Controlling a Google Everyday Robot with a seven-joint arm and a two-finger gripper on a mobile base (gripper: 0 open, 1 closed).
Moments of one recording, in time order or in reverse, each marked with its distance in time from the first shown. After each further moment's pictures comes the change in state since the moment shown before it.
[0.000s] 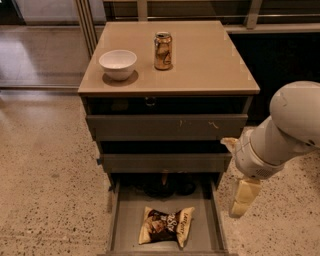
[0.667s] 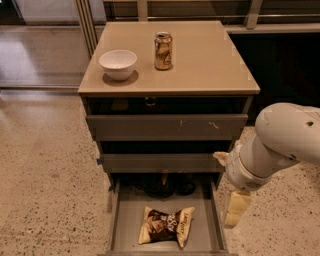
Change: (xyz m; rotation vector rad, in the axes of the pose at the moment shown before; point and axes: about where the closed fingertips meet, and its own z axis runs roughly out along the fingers) arm 0.005 0.015 0.047 -0.062 -0.013 -0.010
